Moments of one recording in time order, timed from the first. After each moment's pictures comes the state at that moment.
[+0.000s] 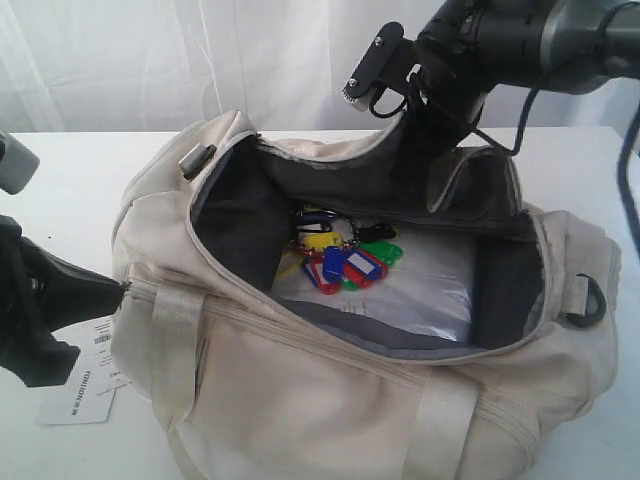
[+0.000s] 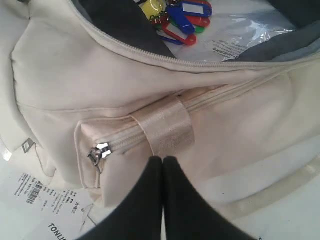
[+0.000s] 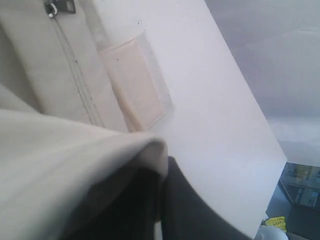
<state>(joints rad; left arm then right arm) -0.44 0.91 -0.64 -0.55 0.60 0.65 0.60 1.92 -1.56 -0.64 0.74 -0.08</state>
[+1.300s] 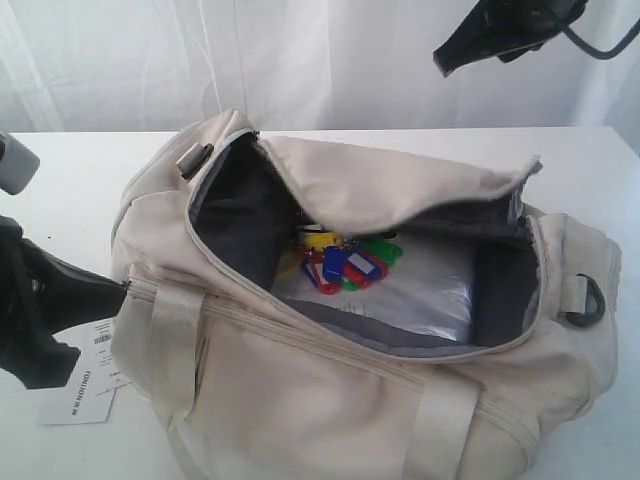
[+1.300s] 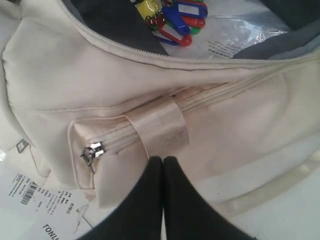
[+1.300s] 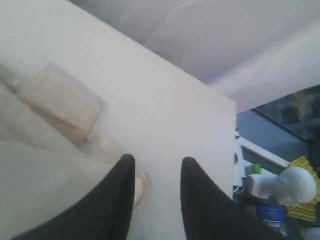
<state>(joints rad) -0.44 0.91 -0.64 -0.57 0.61 0.66 0.57 1.71 -1.63 -0.66 0.92 0.21</state>
